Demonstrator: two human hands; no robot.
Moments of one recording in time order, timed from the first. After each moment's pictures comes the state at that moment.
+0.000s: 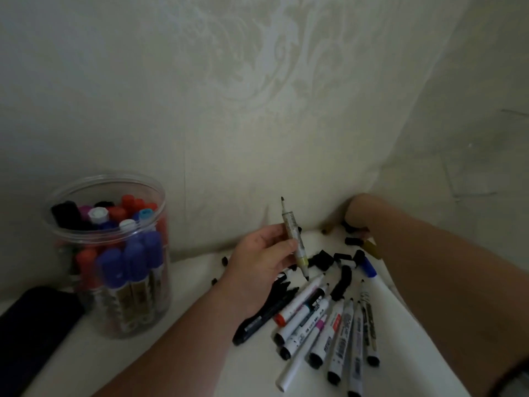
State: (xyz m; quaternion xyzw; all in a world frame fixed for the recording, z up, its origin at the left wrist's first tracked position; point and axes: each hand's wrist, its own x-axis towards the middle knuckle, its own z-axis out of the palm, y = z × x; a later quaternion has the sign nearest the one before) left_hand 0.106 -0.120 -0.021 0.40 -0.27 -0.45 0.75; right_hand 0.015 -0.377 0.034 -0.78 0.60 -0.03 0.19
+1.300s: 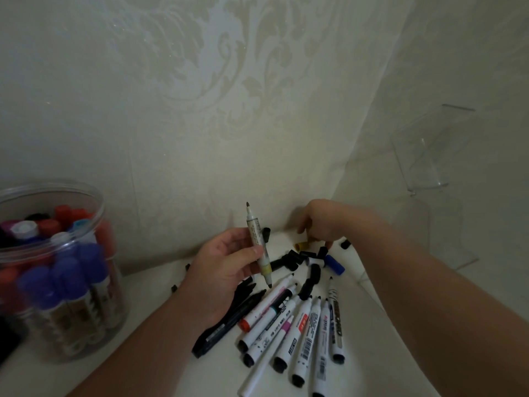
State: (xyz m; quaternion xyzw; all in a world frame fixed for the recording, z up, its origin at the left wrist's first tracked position) left_hand 0.107 -0.123 -0.027 0.42 -0.29 -0.43 0.74; right_hand -0.002 -0.336 0.047 -0.90 0.39 0.12 0.12
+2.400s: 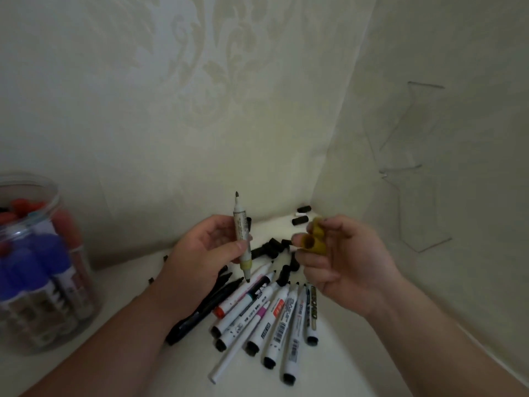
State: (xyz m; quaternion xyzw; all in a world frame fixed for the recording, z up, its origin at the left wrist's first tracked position) left_hand 0.092 -0.114 -0.015 0.52 -0.39 -0.34 0.68; right_hand -0.096 -0.224 0.043 -0.37 0.26 -0.22 0.87
